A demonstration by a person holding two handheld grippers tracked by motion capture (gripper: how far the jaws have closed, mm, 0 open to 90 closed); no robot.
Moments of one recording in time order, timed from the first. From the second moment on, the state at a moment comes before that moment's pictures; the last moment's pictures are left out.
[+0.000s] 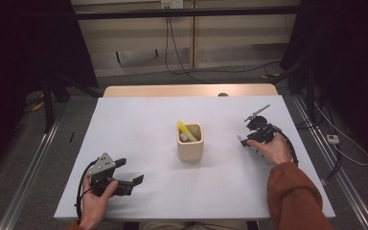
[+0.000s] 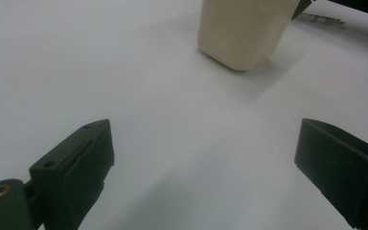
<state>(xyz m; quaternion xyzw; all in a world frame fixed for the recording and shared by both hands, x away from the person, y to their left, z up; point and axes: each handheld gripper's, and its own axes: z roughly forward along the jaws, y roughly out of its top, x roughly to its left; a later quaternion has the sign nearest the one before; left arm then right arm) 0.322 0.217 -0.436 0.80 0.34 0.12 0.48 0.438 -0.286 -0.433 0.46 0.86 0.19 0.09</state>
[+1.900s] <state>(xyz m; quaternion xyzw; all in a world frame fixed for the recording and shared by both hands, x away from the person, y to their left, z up) 0.322 0.217 -0.436 0.80 0.34 0.12 0.48 0.422 -0.294 -0.408 0.47 0.83 0.27 0.14</state>
